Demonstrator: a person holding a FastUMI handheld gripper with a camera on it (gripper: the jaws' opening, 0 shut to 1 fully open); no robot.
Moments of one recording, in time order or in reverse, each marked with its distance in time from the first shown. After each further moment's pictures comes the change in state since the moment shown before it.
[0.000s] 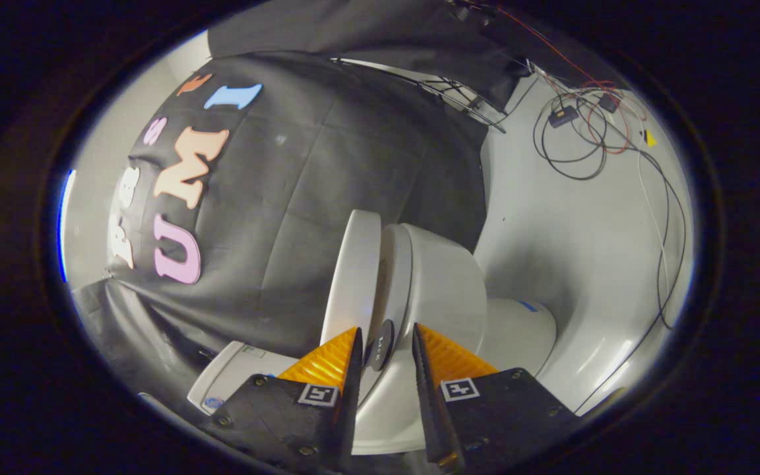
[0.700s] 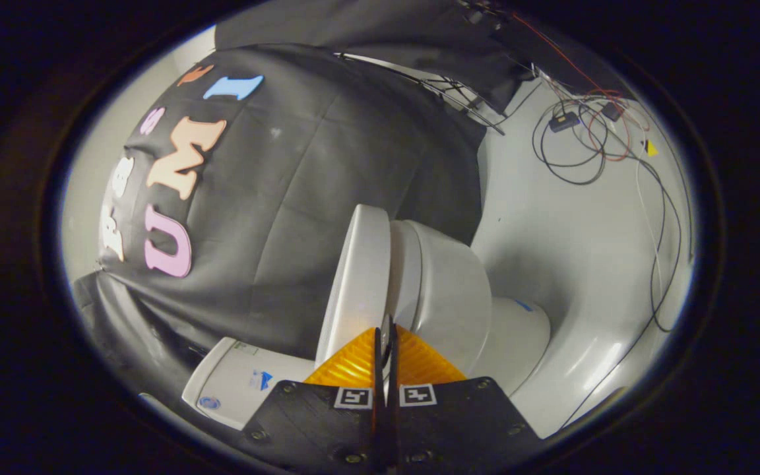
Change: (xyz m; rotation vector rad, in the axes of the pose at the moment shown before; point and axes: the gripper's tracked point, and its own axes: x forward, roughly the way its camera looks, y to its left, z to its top) arm -0.010 0.007 0.003 -0.096 0.005 -0.108
